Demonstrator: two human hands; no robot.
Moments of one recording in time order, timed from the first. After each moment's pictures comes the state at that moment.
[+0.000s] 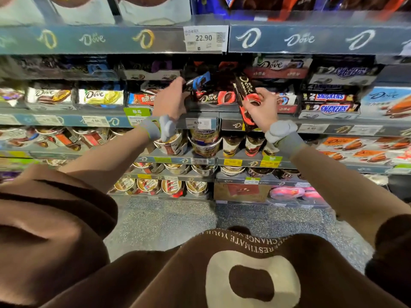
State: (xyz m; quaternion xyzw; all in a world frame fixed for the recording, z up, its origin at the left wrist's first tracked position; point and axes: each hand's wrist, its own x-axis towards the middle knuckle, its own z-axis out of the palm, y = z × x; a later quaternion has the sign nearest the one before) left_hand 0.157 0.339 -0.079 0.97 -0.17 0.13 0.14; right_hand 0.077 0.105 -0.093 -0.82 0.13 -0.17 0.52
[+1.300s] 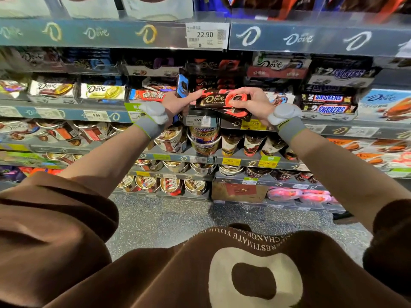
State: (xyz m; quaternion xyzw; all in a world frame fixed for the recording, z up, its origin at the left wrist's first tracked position) left_hand 0.143 0.337 -0.083 0.79 -0.02 -0.14 0.60; right_hand 0.092 0.102 -0.080 -0.82 0.04 0.01 0.58
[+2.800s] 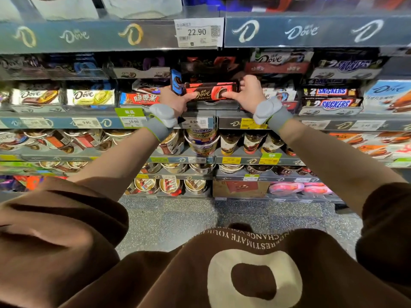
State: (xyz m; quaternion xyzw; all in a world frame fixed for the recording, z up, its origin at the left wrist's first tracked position) left_hand 0.170 0.315 -0.098 0.81 0.03 -0.02 0.59; right_hand 0.131 0.108 -0.091 -0.90 0.10 -0.09 0.41
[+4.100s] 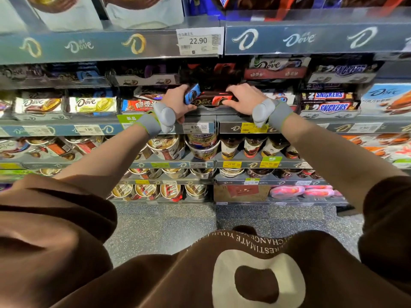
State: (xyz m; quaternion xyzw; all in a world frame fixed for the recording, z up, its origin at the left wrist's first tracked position) left_hand 0.180 0.322 -0.070 0.96 -0.17 -0.06 0.22; right_hand 0.137 0.100 -0.076 -0.99 -0.07 0.02 0.11
